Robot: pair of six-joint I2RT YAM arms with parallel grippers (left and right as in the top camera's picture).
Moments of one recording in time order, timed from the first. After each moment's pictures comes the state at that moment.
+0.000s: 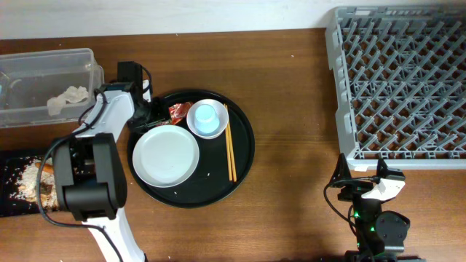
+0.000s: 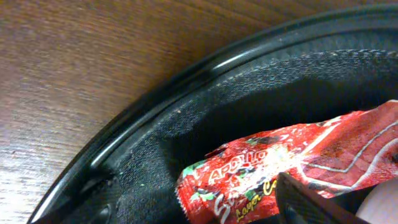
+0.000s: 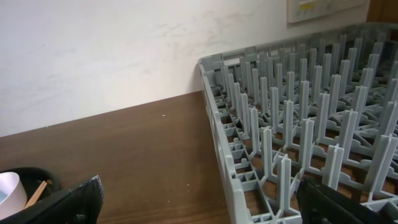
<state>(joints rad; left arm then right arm) 0.02 2.10 1.49 -0.72 0.11 -0.22 -0.09 0.01 0.03 -0.08 0.00 0.21</state>
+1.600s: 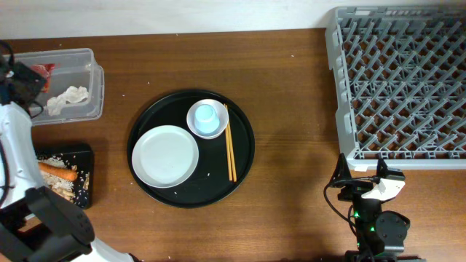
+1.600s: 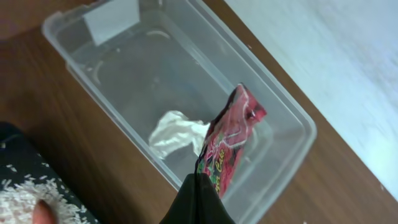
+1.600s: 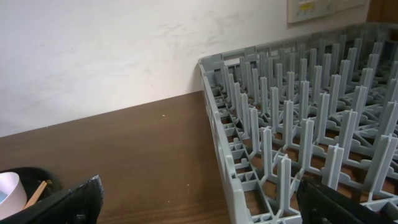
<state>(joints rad) 0.48 1.83 1.70 -0.66 -0.07 -0.45 -0.09 0.01 0.03 -0.08 0.00 0.21</state>
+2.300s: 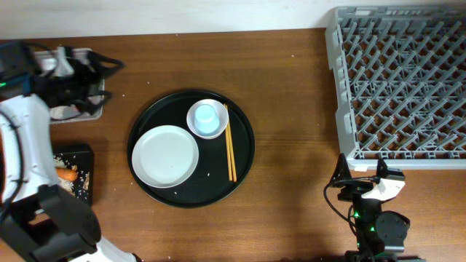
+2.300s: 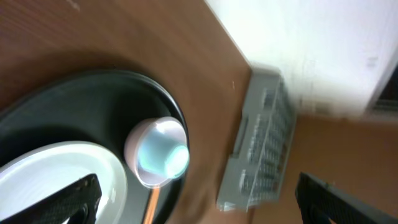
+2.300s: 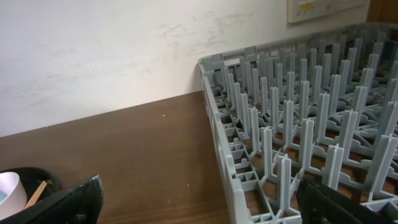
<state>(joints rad) 0.37 1.83 1.71 -0.97 0.86 -0.44 -0.09 0.01 0.03 -0.08 0.00 0.21</state>
